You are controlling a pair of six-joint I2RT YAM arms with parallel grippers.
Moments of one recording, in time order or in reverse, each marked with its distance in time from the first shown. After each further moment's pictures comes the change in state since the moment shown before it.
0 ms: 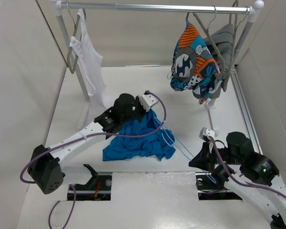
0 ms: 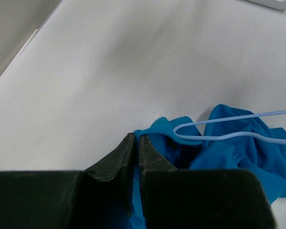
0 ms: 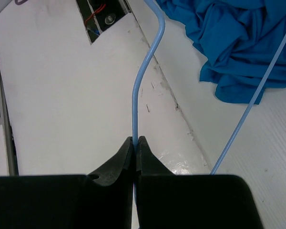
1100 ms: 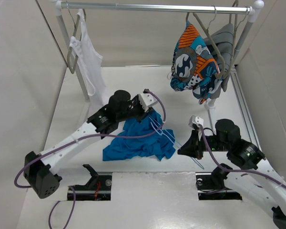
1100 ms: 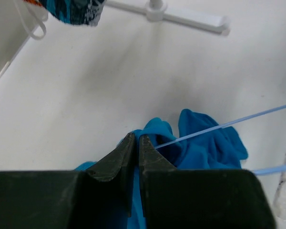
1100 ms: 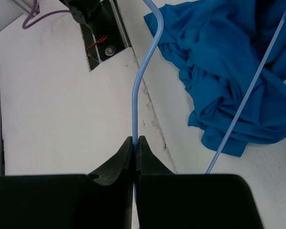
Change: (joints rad) left arm -0.006 -0.027 0.092 -0.113 0.156 -0.012; right arm 0.000 0.198 0.003 0.286 -0.053 -0.015
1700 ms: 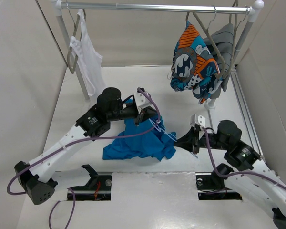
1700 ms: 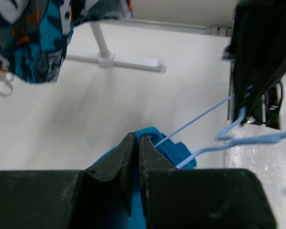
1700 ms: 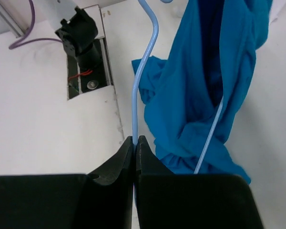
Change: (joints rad) left arm -0.001 -0.138 0.067 -0.074 0.252 -0.065; right arm 0.001 -0.014 -0.070 0.286 0.021 -0.080
